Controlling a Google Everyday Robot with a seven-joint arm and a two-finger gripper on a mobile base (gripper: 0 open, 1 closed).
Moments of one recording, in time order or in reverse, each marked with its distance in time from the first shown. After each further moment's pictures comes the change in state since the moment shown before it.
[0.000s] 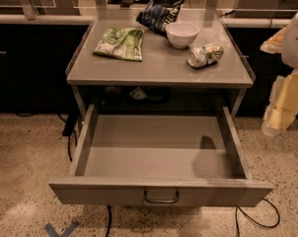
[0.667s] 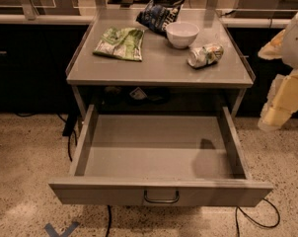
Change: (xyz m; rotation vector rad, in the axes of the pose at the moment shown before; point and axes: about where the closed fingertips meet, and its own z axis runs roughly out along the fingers) arm 0.000 0.000 0.000 0.000 0.000 0.000
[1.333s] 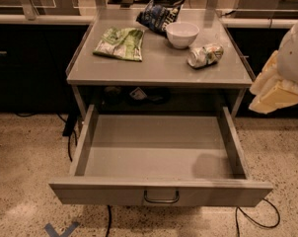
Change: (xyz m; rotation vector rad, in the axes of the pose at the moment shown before) arm -0.001 0.009 0.014 0.012 -0.006 0.016
